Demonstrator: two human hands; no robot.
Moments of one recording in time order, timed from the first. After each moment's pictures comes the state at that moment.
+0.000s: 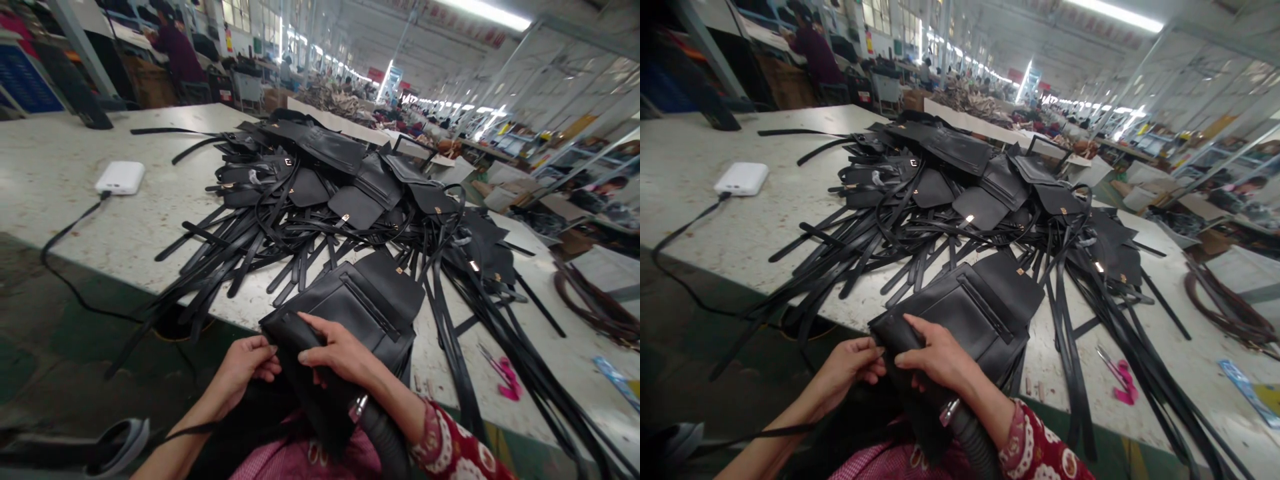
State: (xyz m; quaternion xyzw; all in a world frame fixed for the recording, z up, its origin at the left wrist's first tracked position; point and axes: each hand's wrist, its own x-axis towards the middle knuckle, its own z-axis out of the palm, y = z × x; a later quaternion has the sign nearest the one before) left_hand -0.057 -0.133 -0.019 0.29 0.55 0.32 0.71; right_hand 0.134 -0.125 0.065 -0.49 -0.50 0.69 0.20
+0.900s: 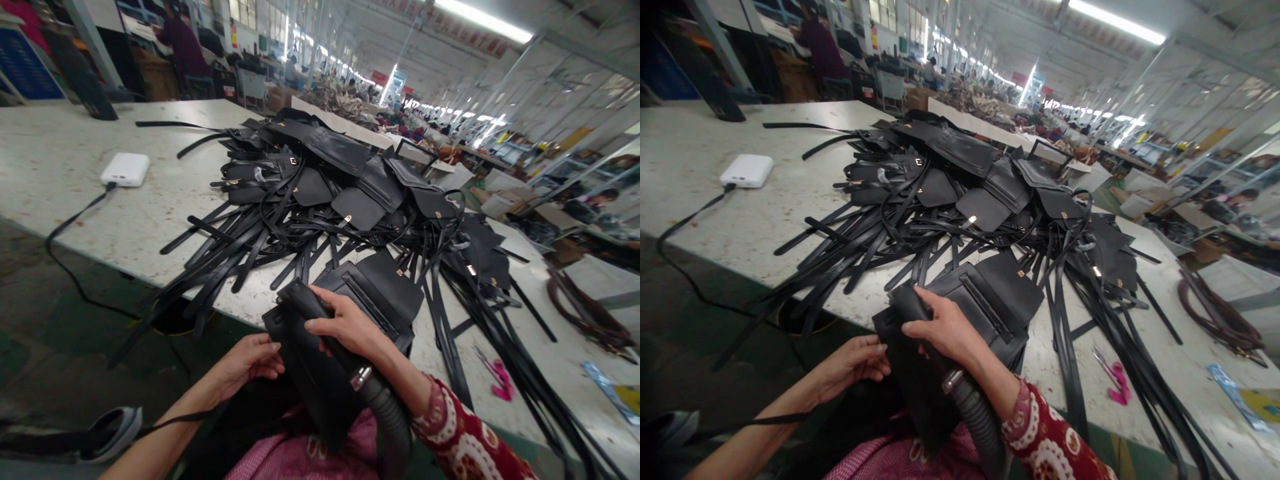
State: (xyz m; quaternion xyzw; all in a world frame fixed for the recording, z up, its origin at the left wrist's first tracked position) left_hand -0.073 -0.132 -0.028 0.30 0.43 0.26 0.81; right_hand 0.131 -0.107 0.088 -0.50 -0.59 0.60 0.21
